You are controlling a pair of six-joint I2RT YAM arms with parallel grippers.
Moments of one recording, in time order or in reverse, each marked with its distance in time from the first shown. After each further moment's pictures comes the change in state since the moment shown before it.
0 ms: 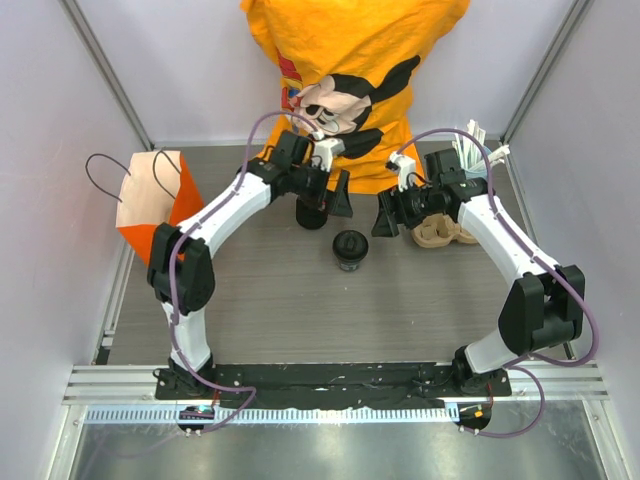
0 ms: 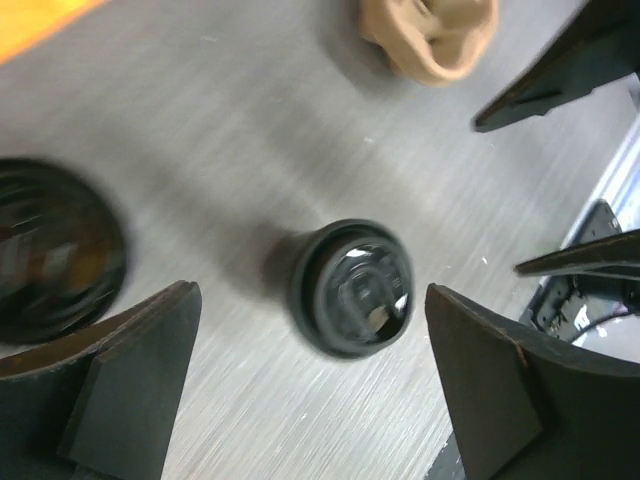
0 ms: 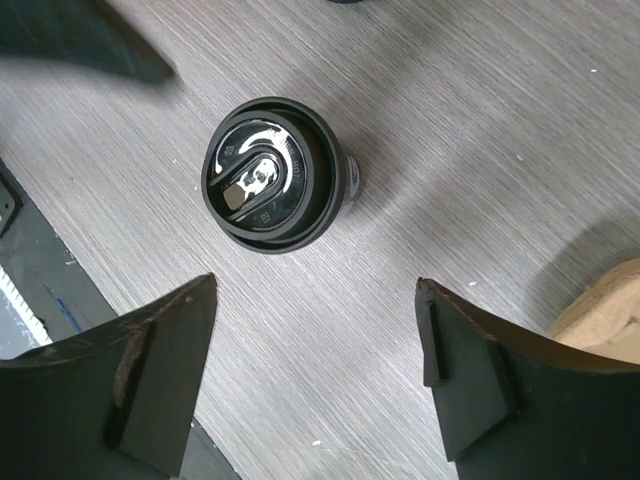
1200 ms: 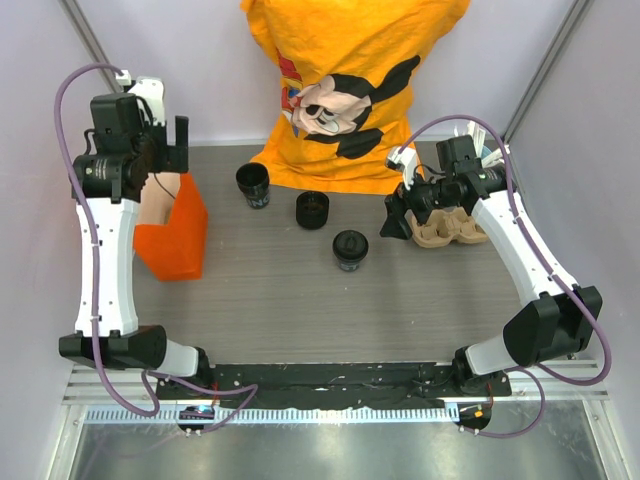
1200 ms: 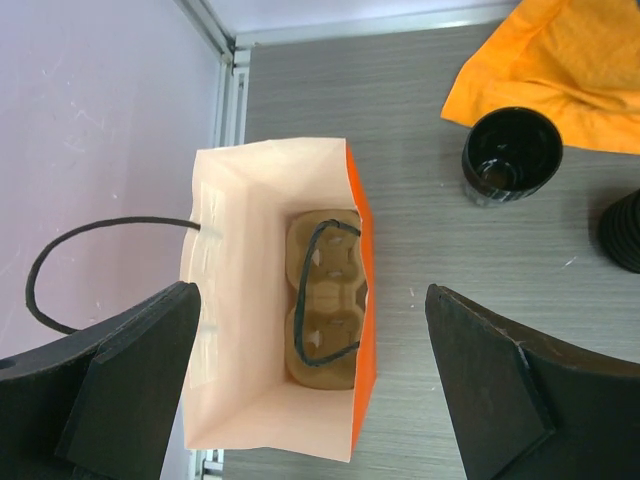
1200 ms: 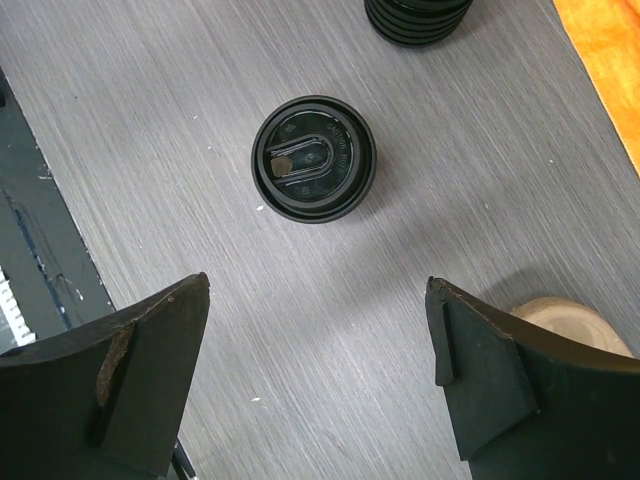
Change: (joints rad) left arm 0.534 -0.486 0.243 -0.451 -0.697 0.292; right arm -0.004 -0.064 0.166 -0.237 -0.085 -0.359
